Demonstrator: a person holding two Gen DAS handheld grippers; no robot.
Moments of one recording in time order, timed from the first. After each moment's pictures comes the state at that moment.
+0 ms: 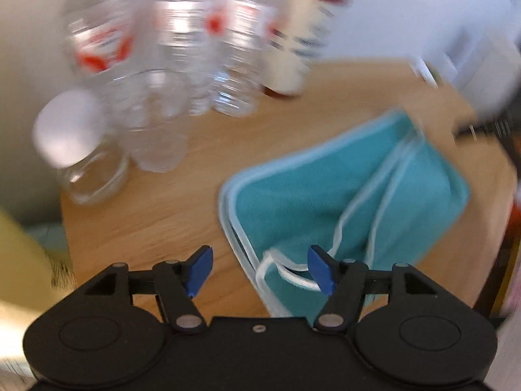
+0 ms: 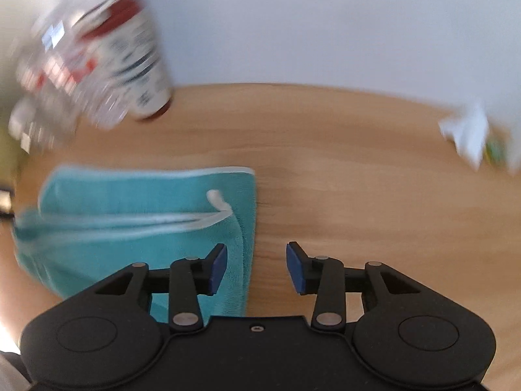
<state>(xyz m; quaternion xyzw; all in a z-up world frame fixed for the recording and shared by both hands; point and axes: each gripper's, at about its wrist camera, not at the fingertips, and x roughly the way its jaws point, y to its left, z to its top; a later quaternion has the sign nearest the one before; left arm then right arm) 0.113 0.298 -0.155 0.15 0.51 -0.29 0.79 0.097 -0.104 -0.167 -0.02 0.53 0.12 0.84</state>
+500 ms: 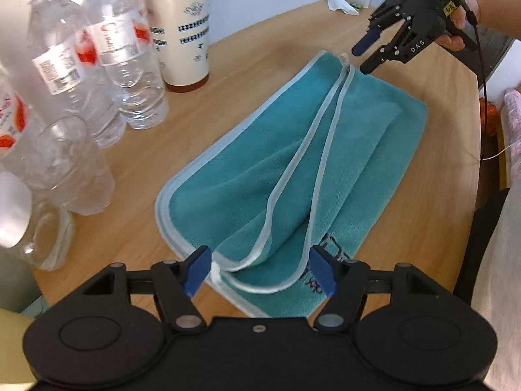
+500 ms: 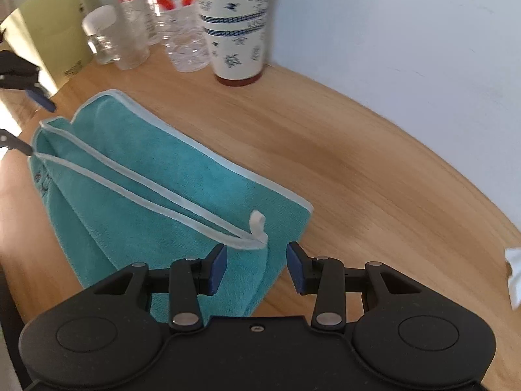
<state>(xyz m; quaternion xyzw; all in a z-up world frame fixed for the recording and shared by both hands) 0.103 0.257 -0.164 0.23 0.50 -0.36 0.75 0.143 -0.087 -0.183 -0.14 0.52 0.29 0.79</state>
